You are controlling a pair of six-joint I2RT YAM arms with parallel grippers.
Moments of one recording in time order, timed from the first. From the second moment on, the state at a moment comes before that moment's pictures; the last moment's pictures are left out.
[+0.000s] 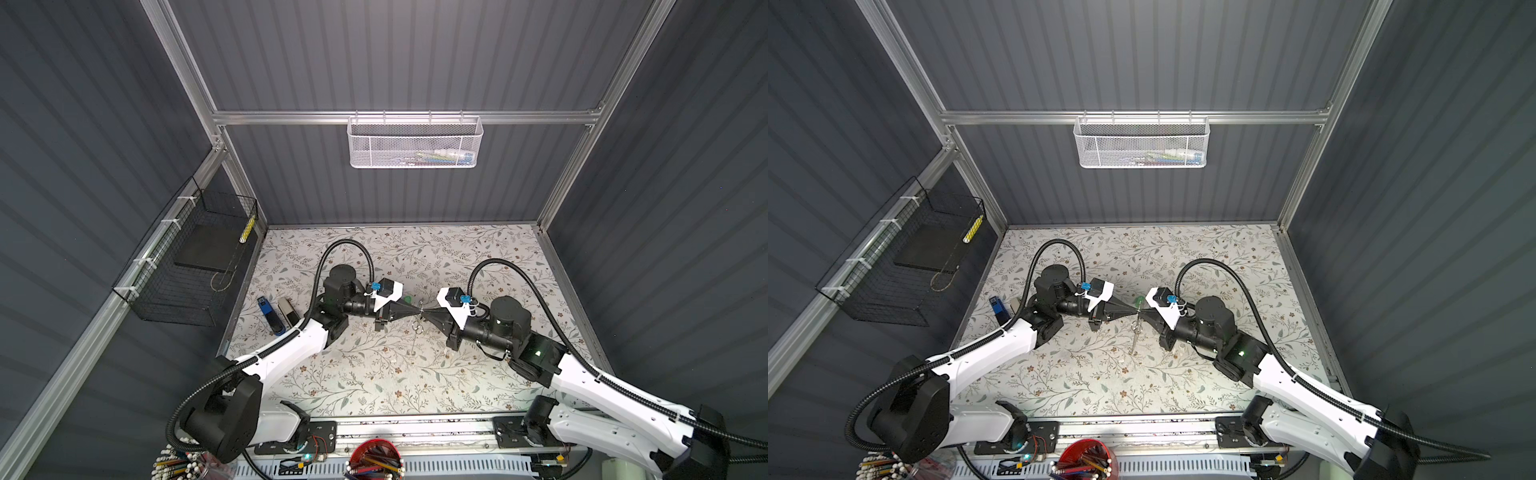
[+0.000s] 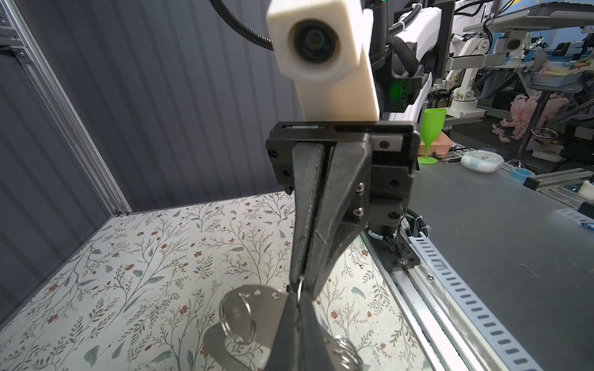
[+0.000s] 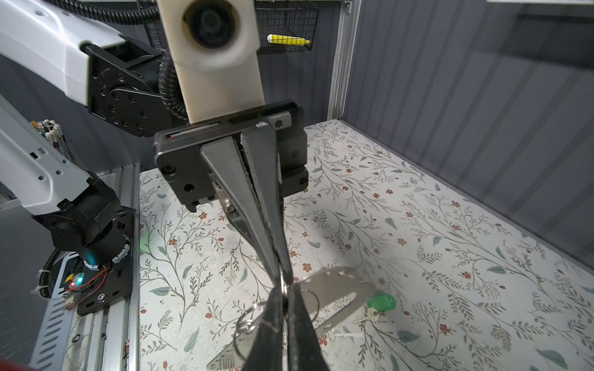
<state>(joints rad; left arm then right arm) -0.58 1.33 0.77 0.43 1.16 0.25 0.82 0.91 0.66 0.05 -0.27 -0.08</state>
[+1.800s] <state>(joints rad) -0.73 1.33 0.97 -0.18 0.88 0.74 0.77 1.17 1.15 -0.84 -0.34 -0.26</state>
